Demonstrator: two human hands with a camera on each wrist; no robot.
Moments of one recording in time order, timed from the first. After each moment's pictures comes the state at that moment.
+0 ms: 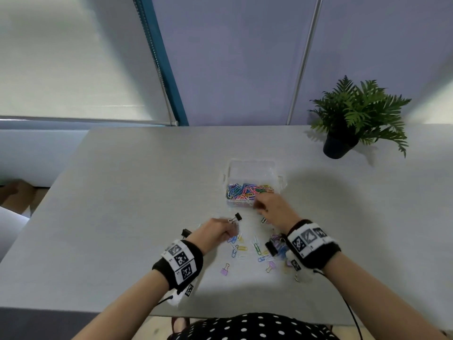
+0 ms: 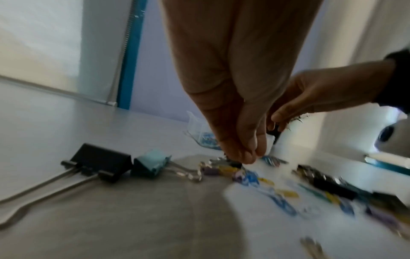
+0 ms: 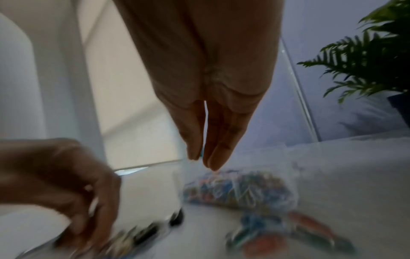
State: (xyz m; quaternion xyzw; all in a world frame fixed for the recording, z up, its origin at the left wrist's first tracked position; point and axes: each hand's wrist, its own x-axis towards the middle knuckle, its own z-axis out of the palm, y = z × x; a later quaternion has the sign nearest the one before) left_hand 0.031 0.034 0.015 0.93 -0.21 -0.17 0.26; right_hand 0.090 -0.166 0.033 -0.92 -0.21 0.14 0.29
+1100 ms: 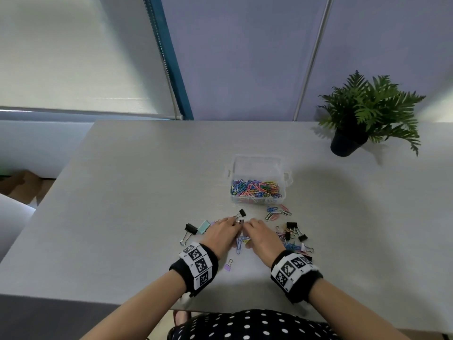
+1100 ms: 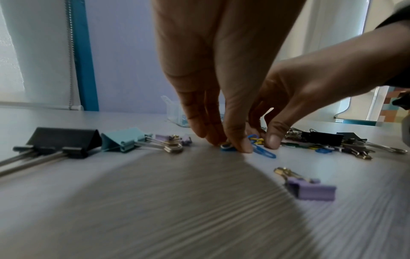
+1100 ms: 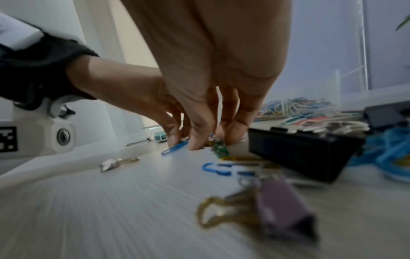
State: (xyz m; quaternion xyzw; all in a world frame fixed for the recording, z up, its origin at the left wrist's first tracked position) left_hand 0.018 0.009 0.002 0.97 -0.16 -0.15 0.08; right_hand 0.027 -0.133 -0.011 -0.94 -0.24 0.18 0.18
